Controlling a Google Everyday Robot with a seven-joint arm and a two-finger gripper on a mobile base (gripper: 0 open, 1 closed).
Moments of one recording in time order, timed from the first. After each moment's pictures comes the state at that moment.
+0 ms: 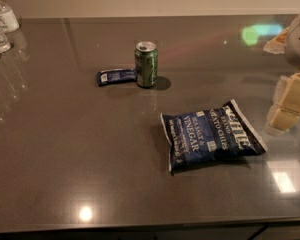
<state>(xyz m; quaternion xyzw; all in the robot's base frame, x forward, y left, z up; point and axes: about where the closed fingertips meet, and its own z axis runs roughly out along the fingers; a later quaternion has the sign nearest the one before) 0.438 -0.217 0.976 -0.60 0.78 -0.03 0.16</state>
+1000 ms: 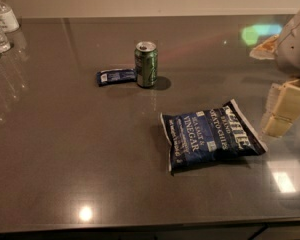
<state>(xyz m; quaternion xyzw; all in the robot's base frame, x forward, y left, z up) 0.434 -0.199 0.966 -0.64 0.75 -0.01 0.17</state>
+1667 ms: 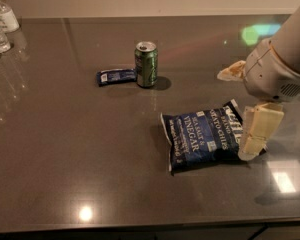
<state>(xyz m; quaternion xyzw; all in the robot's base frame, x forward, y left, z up) 0.430 -0.163 0.920 -0.70 0.69 0.05 0.17</state>
